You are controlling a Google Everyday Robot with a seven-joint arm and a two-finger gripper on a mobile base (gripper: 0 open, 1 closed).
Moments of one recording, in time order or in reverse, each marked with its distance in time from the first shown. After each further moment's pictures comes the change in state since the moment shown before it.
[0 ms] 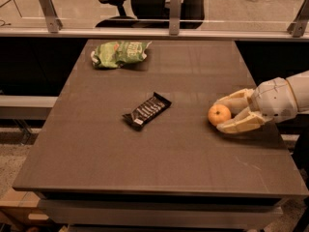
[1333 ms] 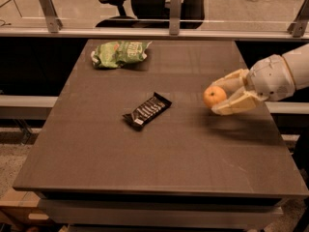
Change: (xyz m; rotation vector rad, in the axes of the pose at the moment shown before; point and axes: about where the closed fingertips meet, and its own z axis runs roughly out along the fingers) arm -0.040 -0.020 -0.008 0.006 0.046 0.003
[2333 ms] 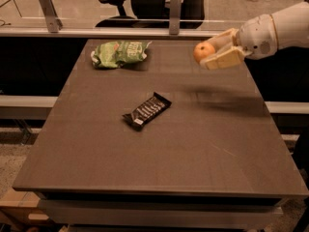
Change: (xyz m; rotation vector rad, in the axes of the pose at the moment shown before) arm -0.056 -0.104 -0.011 0.100 -0.099 0.028
